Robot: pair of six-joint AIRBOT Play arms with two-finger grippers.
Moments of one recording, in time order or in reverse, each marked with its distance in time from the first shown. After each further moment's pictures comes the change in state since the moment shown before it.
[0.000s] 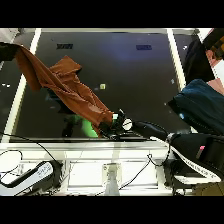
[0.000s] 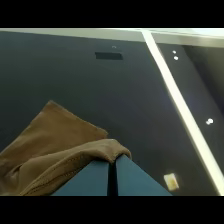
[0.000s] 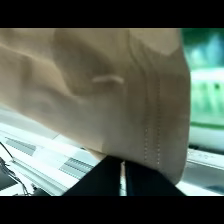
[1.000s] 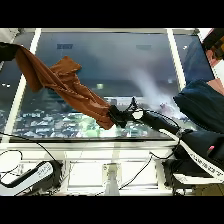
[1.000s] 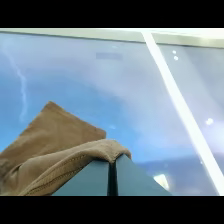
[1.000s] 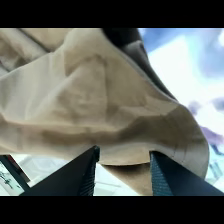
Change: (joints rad) left arm 0.000 0.000 0.000 0.000 -0.003 0.000; right arm -0.175 0.060 -0.001 0.012 -0.082 0.120
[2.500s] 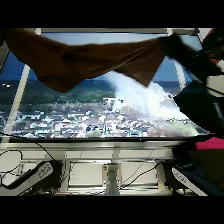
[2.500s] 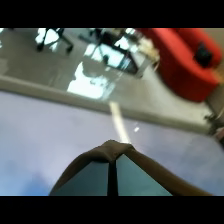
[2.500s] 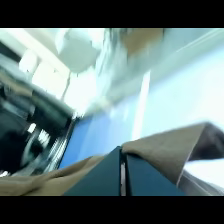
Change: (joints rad) left arm 0.009 0.027 0.000 -0.324 0.129 -0.035; right arm -0.496 0.530 0.422 -0.563 0.023 -0.256
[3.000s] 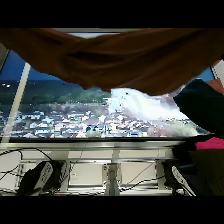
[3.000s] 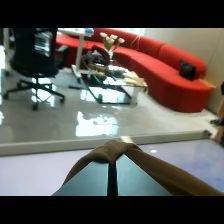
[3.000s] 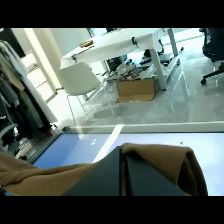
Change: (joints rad) left arm 0.004 0.333 0.000 0.087 -0.067 0.045; right arm -0.086 0.333 0.175 -0.043 0.374 -0.227
